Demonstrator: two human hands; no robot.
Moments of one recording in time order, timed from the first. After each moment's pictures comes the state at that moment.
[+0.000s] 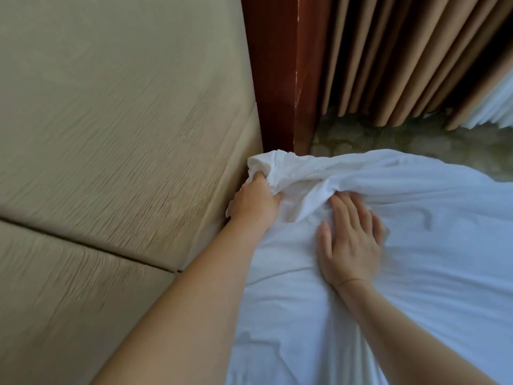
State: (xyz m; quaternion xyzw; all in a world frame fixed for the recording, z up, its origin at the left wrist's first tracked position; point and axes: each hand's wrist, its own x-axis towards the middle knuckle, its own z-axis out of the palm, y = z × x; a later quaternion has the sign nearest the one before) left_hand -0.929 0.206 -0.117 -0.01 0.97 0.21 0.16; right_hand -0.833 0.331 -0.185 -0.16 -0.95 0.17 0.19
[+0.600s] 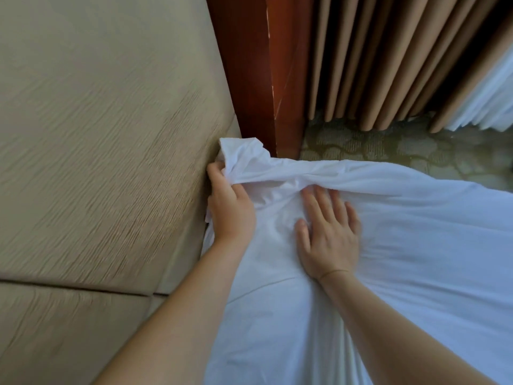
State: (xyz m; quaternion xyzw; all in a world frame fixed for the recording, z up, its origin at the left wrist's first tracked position) left_hand -0.923 0.215 -0.111 -0.08 0.87 0.47 -0.12; right_hand -0.860 0.338 -0.181 -0.14 -0.97 0.15 0.16
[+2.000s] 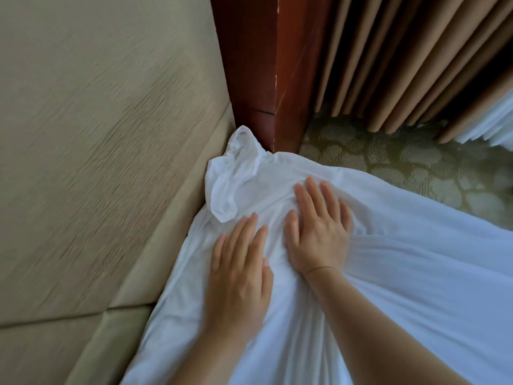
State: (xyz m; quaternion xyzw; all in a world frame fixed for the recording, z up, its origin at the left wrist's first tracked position) left_hand -0.847 0.219 -0.170 0.16 0.95 0.21 -0.13; right_hand -0.895 0.353 -0.189 -0.11 -0.97 0.16 0.17
